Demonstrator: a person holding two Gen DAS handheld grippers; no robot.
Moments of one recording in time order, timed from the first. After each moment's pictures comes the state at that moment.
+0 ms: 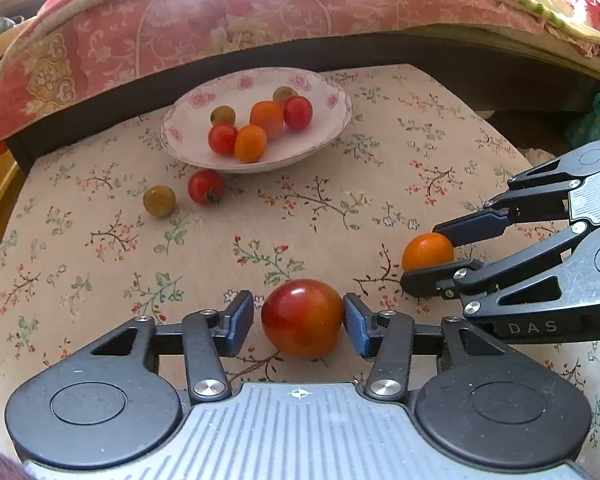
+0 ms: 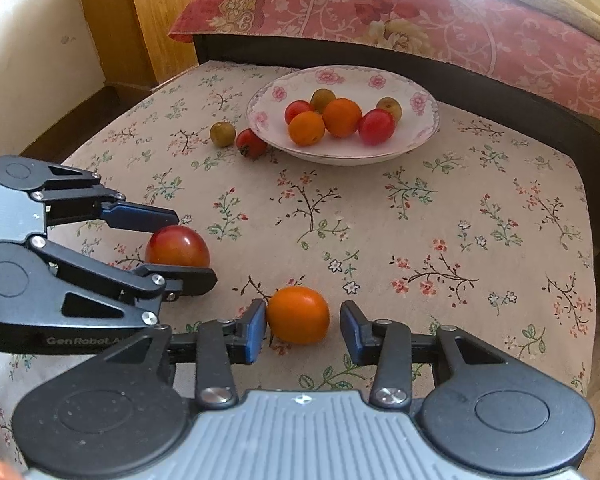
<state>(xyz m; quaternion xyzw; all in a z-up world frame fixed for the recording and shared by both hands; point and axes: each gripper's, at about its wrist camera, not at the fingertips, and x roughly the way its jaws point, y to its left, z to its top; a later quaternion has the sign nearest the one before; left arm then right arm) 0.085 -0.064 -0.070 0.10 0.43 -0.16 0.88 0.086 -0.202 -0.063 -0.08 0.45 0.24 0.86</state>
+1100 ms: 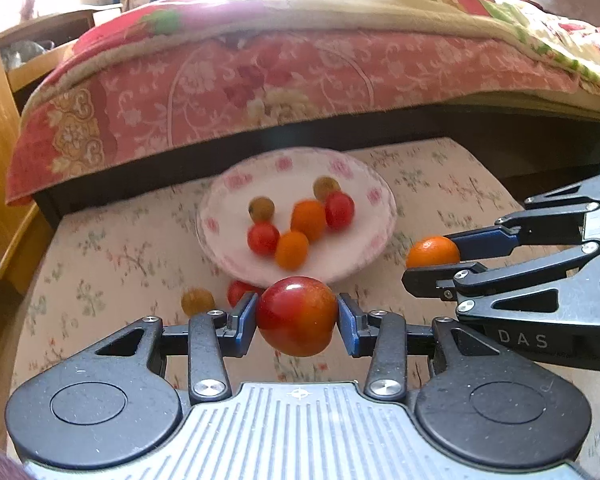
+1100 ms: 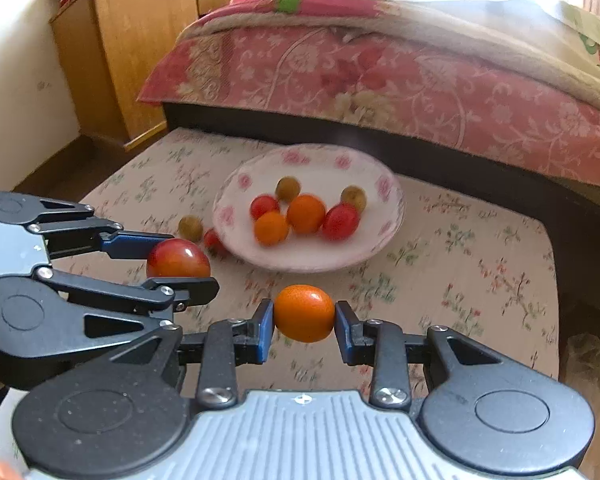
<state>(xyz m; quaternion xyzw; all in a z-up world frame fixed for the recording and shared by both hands) 0.136 -0.067 -0.030 0.09 0.38 -0.12 0.91 0.133 -0.200 -0.018 -0.05 0.39 0.20 0.90</state>
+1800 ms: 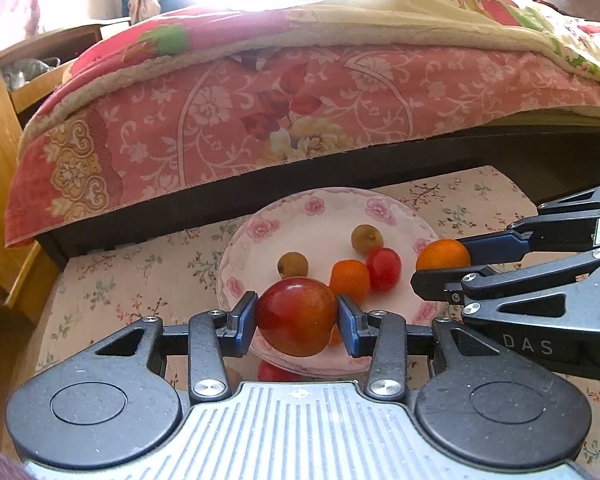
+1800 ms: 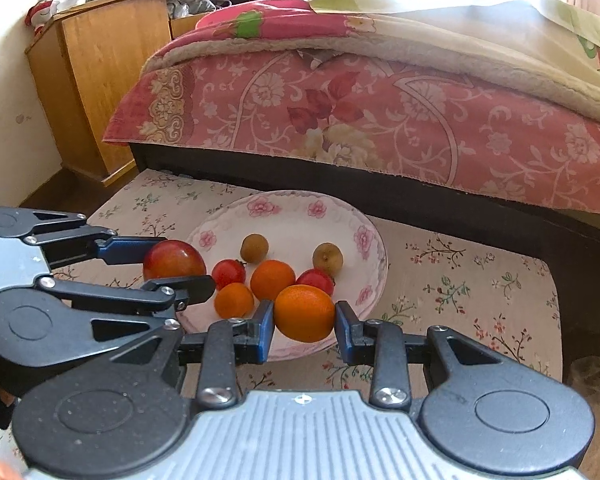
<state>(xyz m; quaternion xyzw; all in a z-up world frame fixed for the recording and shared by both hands) 0.190 -0.069 -0.030 0.11 0.36 -0.09 0.92 0.190 -0.199 -0.018 -0.03 0.38 0.19 0.91</state>
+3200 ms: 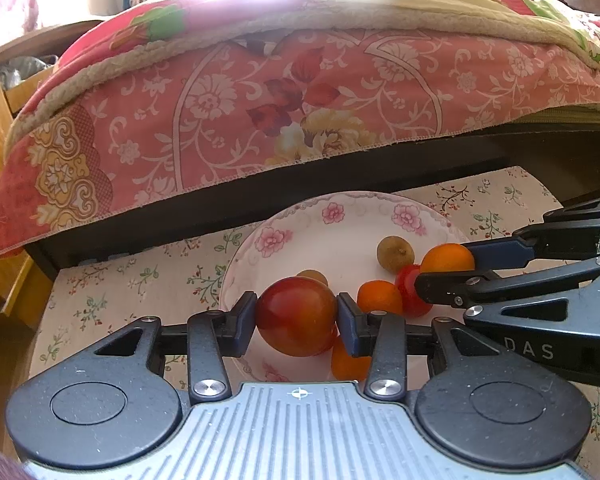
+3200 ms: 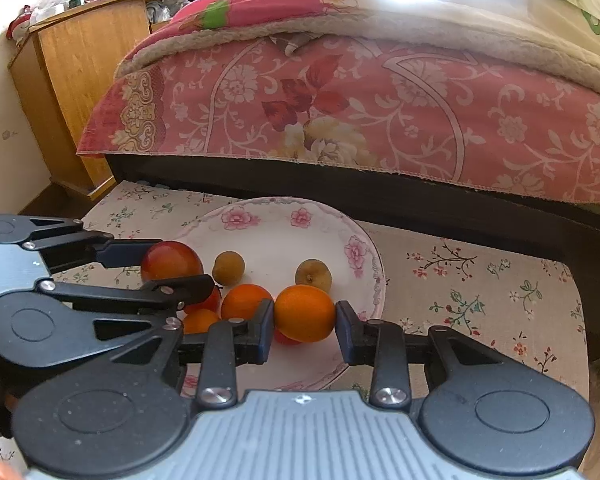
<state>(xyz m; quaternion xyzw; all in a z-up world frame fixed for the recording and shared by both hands) 0.224 -0.067 -0.046 0.11 0.36 -0.09 0.92 0.223 -0.200 -0.039 -0.01 0.38 0.18 0.91</state>
